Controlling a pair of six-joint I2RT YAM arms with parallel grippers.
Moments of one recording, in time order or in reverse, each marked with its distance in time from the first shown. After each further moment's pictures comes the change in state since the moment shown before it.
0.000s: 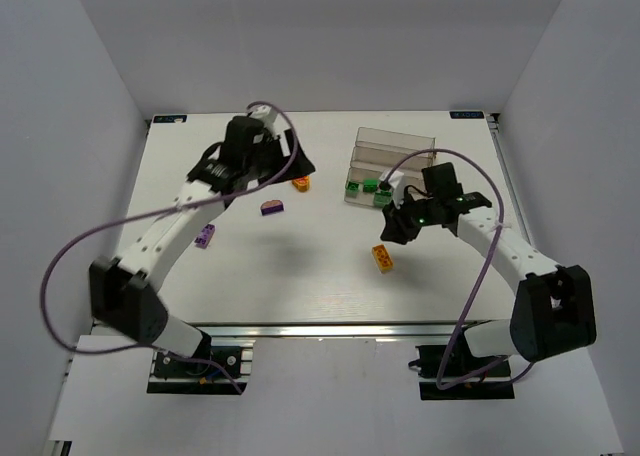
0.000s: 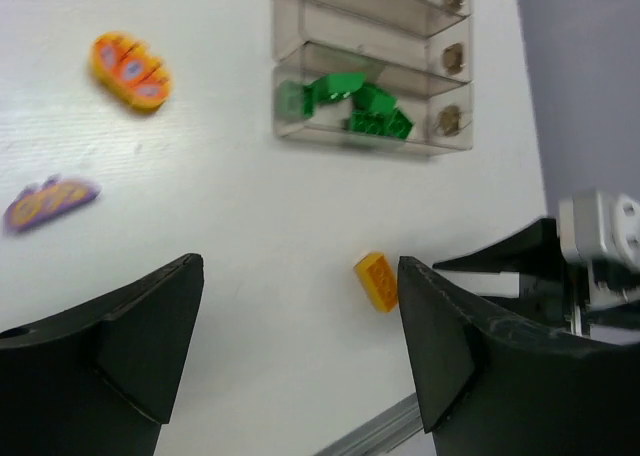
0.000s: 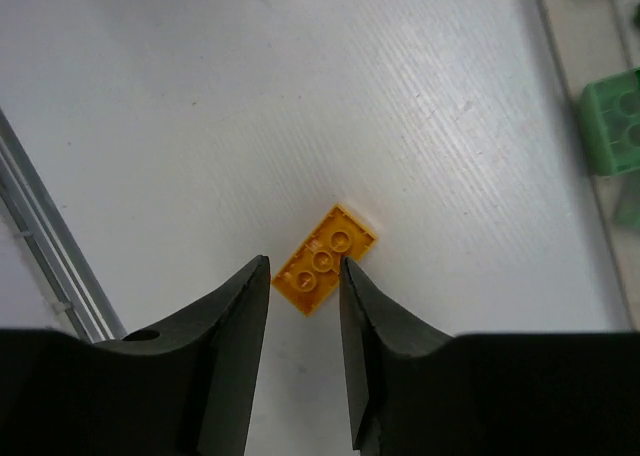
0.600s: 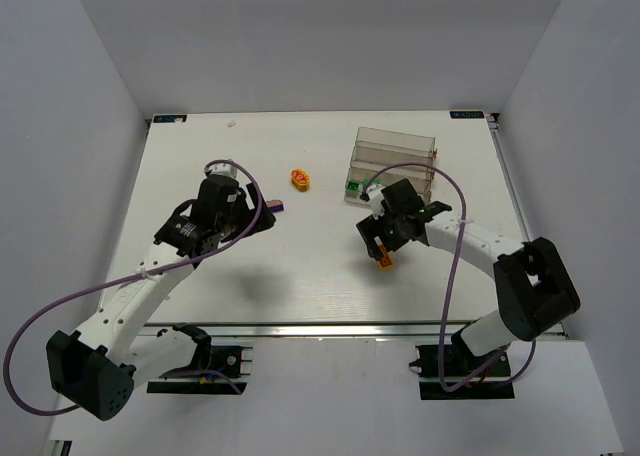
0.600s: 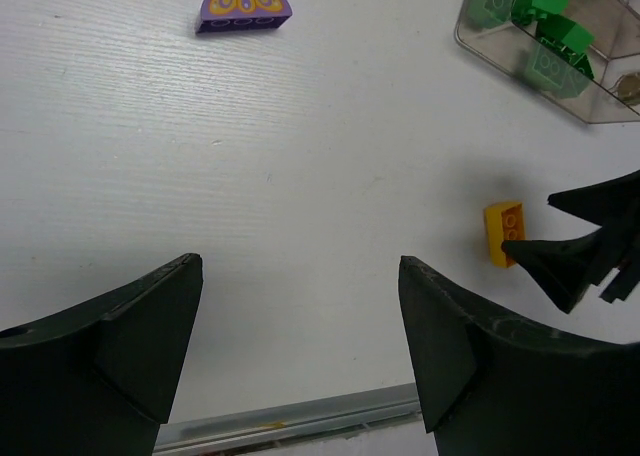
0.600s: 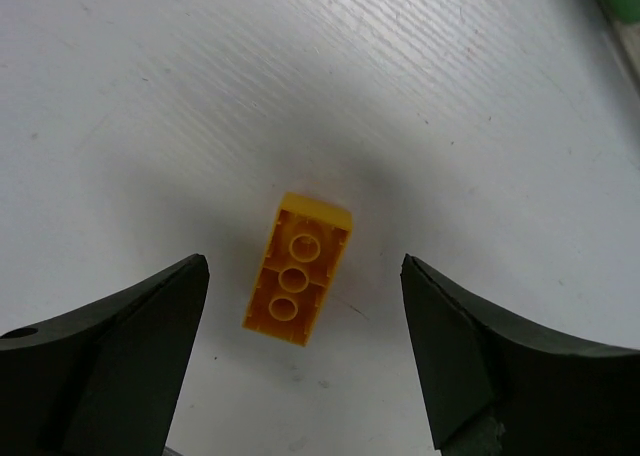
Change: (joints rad) left arm 0.009 -0.475 -0.471 -0.167 -0.272 -0.095; right arm 0.243 0.128 -0.043 0.107 0.518 0.389
